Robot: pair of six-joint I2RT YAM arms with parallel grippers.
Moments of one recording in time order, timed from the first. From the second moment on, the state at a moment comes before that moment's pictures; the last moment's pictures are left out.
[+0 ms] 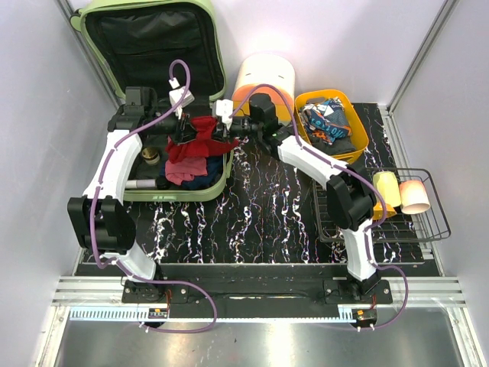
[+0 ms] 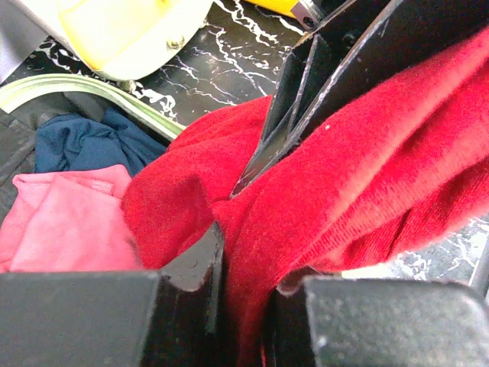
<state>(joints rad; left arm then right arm) -0.05 1.64 1.59 -0.68 0.91 0.50 0.66 2.10 1.80 0.24 -0.85 -0.46</state>
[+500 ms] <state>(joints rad) -0.06 1.59 1.70 -0.70 0.92 0.48 0.46 1.78 1.69 0.10 -0.74 -0.39</state>
